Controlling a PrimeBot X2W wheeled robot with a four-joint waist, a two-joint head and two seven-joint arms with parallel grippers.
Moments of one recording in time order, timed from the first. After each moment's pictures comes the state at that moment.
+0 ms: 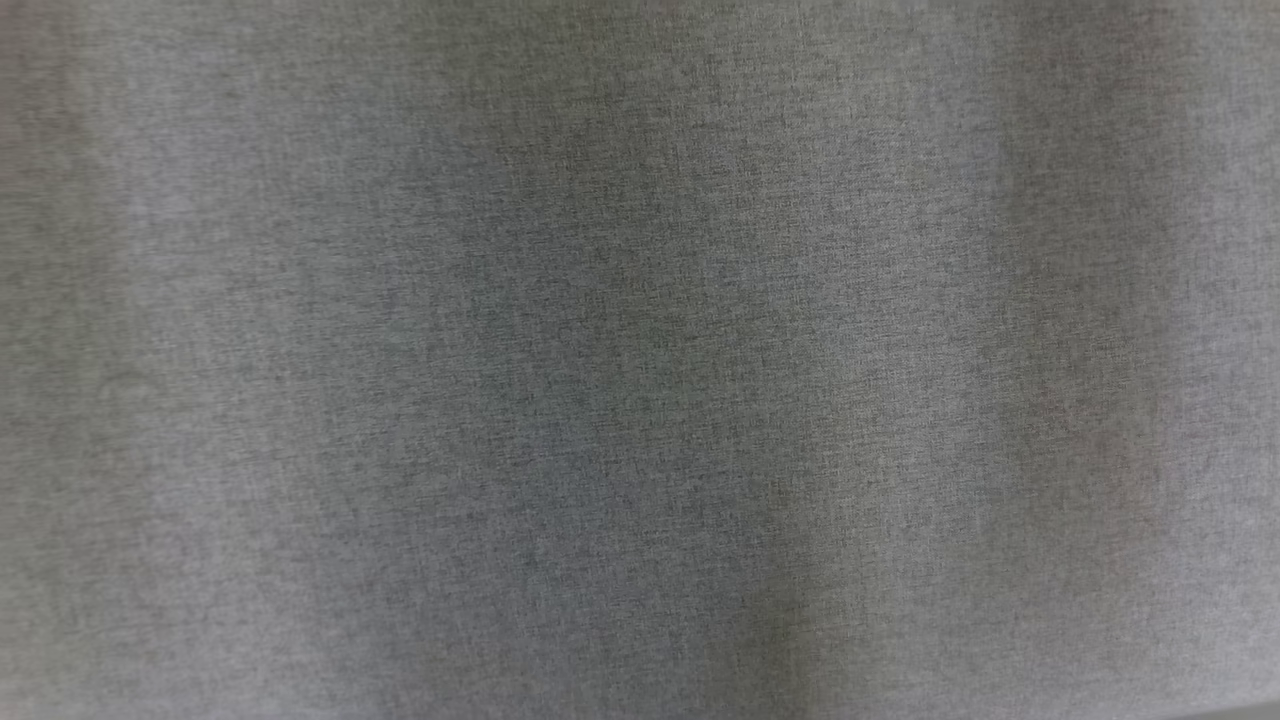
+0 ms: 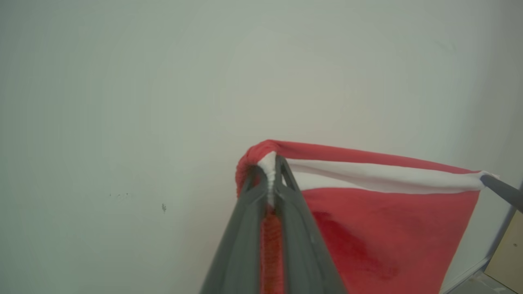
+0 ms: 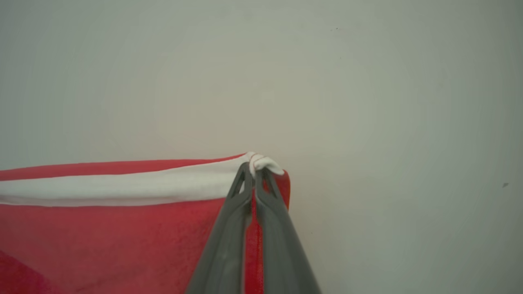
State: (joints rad) left arm -2.06 0.33 -0.57 0.88 -0.83 -0.13 -0.09; right arm -1.96 -0.17 0.13 0.94 0.48 0.13 -0.01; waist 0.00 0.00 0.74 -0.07
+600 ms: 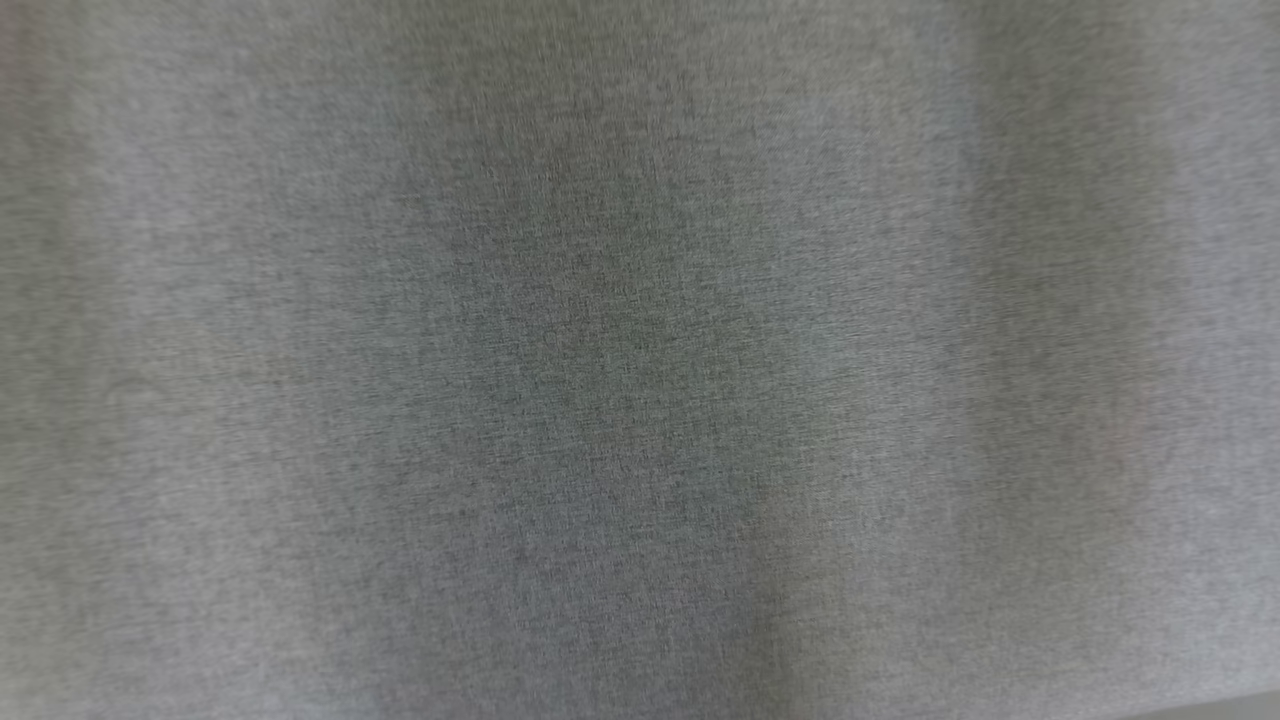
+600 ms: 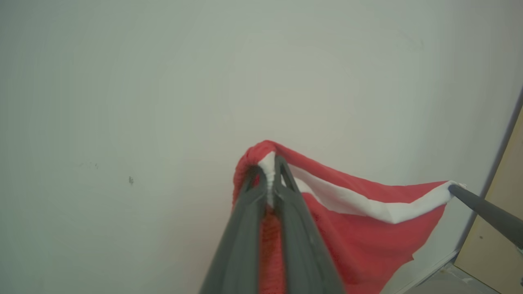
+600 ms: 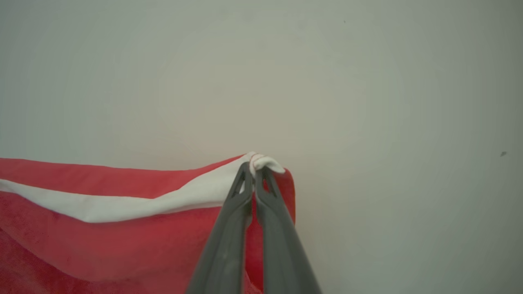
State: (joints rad) left arm -1.96 0.37 -0.73 0.82 -0.98 -0.13 -0.21; right arm -1.85 -0.18 0.28 0.96 0.58 0.13 -0.12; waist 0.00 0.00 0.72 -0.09
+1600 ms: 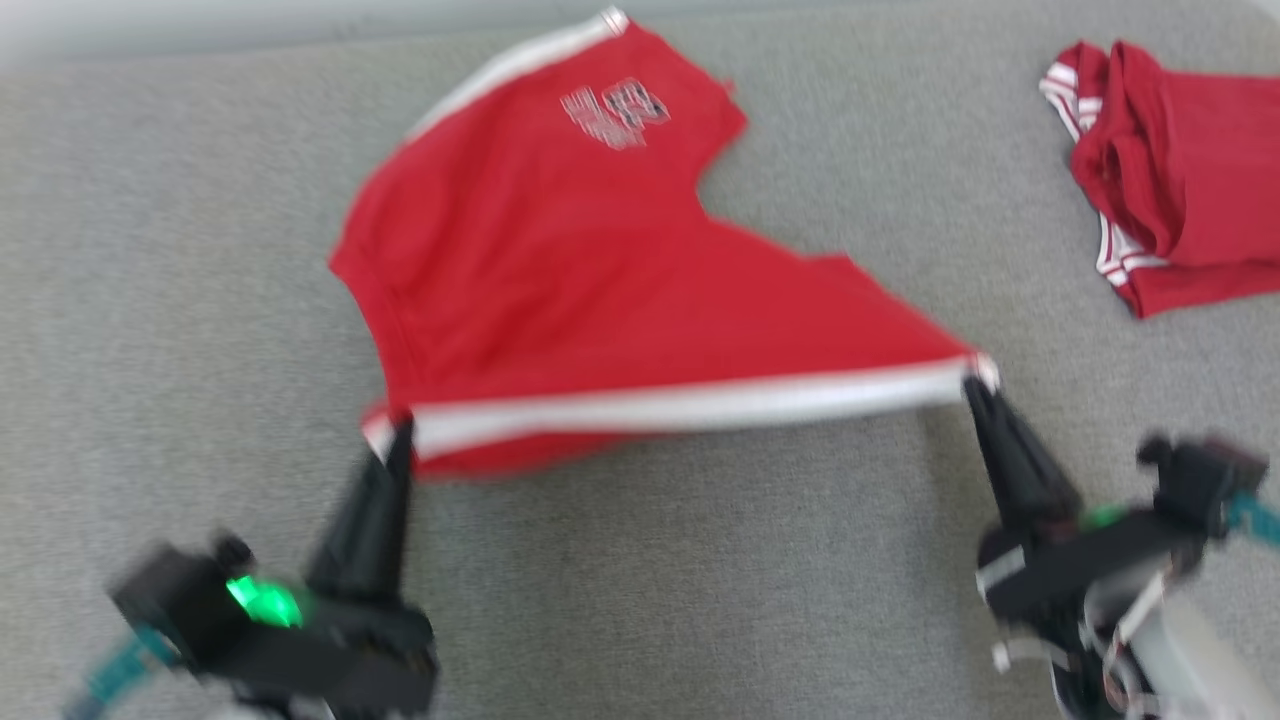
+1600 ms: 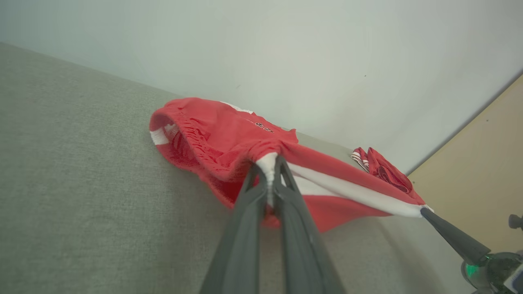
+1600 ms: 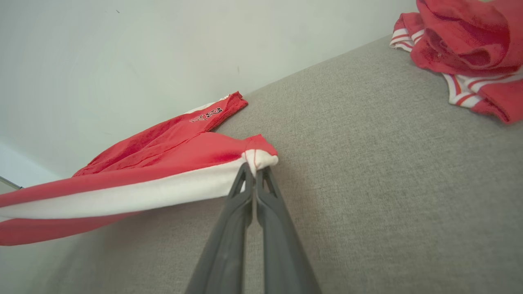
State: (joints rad) left arm -0.21 0.31 -0.33 -0.07 -0.75 0.00 -0.26; right arm -0.32 -0.34 0.30 0.21 0.80 0.13 -0.13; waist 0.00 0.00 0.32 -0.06
